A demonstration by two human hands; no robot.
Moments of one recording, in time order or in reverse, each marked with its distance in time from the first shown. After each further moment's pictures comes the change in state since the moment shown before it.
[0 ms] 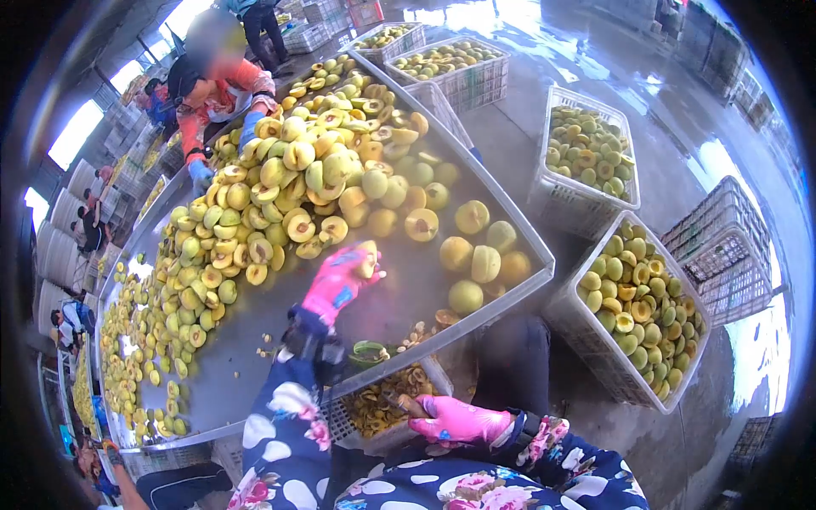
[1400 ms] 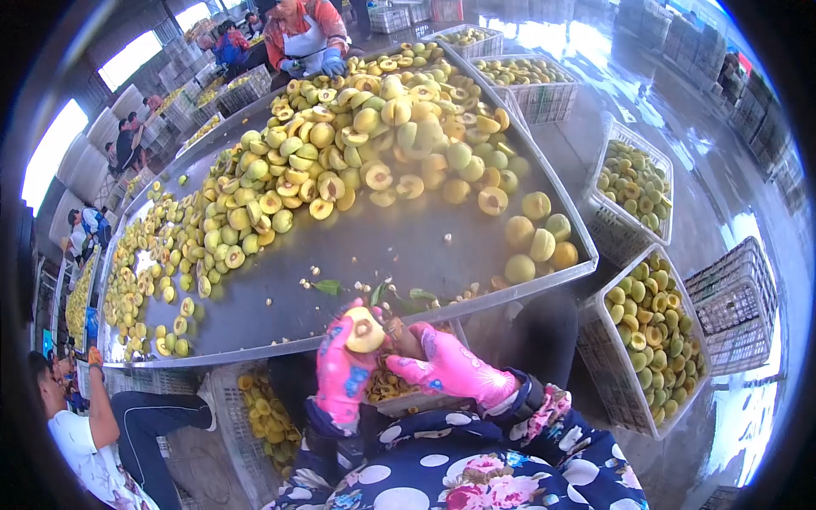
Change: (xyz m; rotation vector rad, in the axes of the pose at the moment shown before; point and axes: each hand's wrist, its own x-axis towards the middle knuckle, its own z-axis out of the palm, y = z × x) left_hand -0.247 -0.026 0.024 -0.538 0.347 0.267; right_hand 0.005 -0.076 0.077 -0.153 0.121 -0.334
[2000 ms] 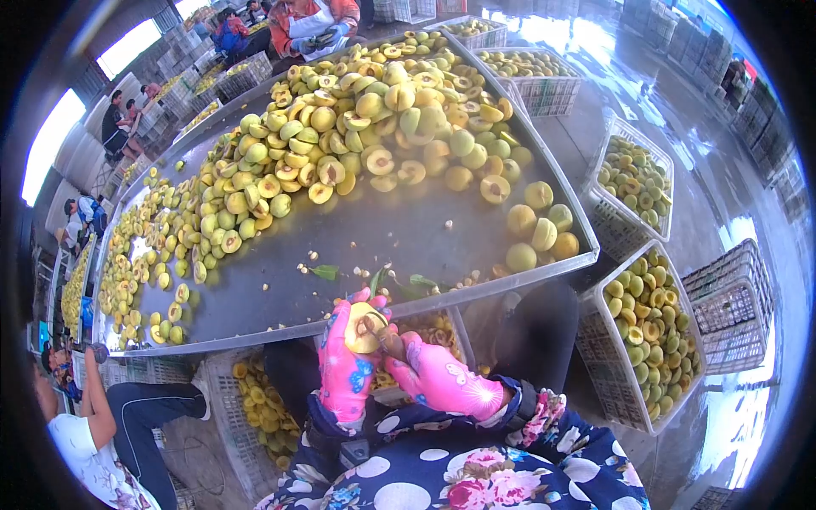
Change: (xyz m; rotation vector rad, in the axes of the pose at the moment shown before) left_hand -0.018 0.005 0.030 0.106 0.099 0.004; right_hand -0.009 0.018 0.021 -0.405 0.052 -0.064
